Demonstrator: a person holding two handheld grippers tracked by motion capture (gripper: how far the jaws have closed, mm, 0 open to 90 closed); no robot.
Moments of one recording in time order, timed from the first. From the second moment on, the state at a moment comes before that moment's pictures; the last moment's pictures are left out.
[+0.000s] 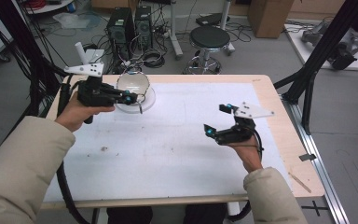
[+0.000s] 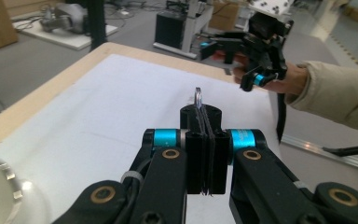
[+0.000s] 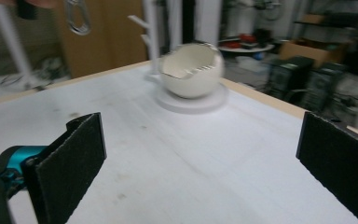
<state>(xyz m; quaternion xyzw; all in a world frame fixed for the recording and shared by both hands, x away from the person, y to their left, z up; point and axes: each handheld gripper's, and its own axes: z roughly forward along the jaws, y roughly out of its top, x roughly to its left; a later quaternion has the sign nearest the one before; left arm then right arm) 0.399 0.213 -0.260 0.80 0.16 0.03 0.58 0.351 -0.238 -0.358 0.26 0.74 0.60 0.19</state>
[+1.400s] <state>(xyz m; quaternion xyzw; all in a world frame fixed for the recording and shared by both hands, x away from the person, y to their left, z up) 0.475 0.365 -0.261 0.81 0.33 0.10 0.47 0.302 -0.320 -0.453 0.39 0.60 0.61 0.35</state>
